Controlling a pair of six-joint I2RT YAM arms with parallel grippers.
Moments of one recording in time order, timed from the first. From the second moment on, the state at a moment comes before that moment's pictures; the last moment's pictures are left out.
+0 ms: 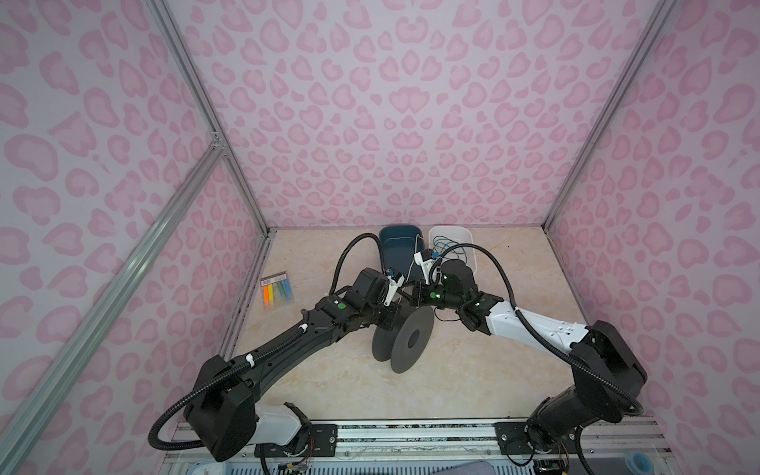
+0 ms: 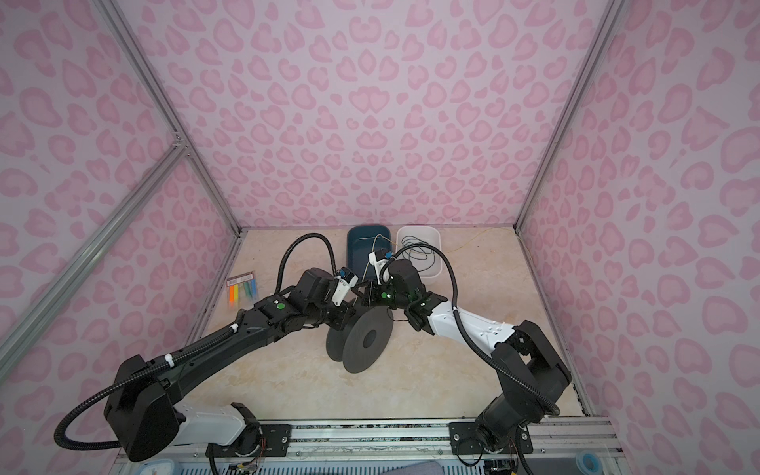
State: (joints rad) left arm -0.69 1.37 1.02 -0.49 0.14 -0.18; right arm 0.68 1.57 0.98 0.20 -0.40 0.72
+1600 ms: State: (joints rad) left arm -0.69 1.22 1.02 -0.56 0.05 -0.19; right arm -0.16 1.50 1.04 0.04 -0.20 0.69
